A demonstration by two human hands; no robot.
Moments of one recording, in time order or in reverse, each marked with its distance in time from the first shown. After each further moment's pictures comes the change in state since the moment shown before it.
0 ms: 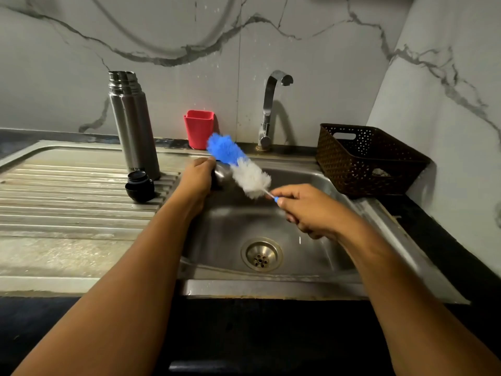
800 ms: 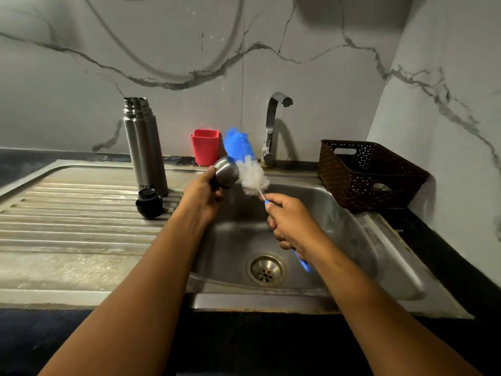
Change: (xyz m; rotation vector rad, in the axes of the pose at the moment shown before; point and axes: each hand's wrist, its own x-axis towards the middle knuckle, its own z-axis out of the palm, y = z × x) left_hand -0.007 0.013 0.002 -0.564 0.016 -0.192; right_hand 0.016 -0.003 0.041 0.375 0.185 -0.050
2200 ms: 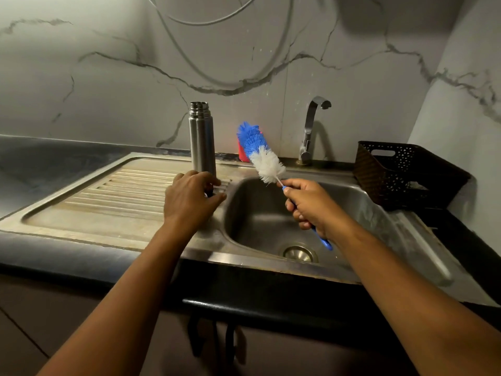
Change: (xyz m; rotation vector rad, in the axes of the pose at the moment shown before) left_hand -0.100 0.043 -0.106 1.588 0.281 0.842; right_hand -0.031 -0.035 0.021 -0.040 -0.150 -0.028
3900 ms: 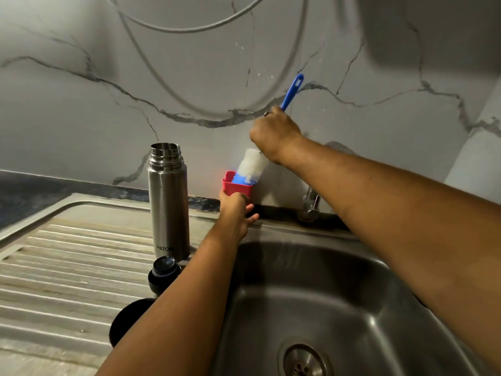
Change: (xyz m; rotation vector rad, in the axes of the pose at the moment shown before) left_hand 0.239 0.057 0.175 -1.531 -0.211 -0.874; right_hand 0.307 -0.159 0.006 -2.064 0.295 -0.737
